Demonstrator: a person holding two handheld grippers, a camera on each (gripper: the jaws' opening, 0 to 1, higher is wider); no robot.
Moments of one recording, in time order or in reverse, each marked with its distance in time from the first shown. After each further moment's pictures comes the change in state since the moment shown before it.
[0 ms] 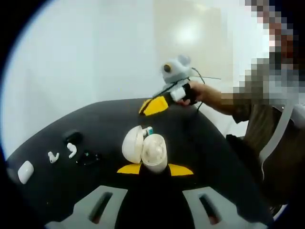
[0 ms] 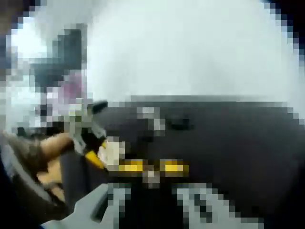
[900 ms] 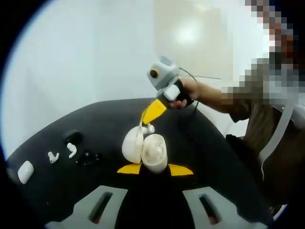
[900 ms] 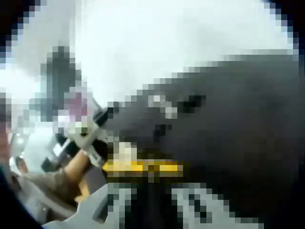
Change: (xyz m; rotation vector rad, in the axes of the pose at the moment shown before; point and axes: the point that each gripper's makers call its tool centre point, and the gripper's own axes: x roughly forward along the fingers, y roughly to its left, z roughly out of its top) left arm 0.000 0.000 0.000 0.001 0.000 -0.001; right arm 0.024 0.015 -0.016 0.478 0.085 0.117
